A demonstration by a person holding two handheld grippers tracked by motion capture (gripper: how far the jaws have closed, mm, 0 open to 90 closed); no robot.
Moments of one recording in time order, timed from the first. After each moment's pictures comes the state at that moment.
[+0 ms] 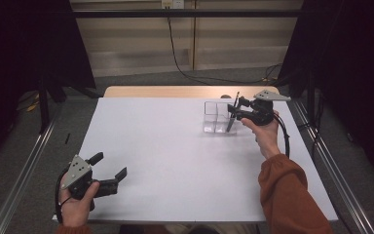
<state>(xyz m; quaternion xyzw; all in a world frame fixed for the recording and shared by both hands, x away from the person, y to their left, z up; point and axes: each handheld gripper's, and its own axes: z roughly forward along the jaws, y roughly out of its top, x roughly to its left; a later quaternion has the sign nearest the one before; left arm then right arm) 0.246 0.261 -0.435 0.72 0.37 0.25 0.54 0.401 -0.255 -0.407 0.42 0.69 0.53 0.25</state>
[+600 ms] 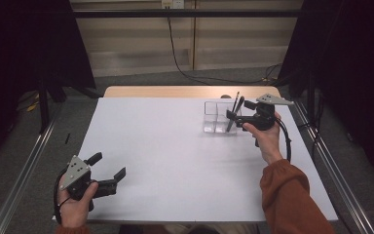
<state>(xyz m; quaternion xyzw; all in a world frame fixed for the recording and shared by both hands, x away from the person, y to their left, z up) 0.244 0.264 -0.434 0.71 0.37 0.25 0.54 0.387 -0.255 -0.408 0.43 0.68 0.55 0.22</state>
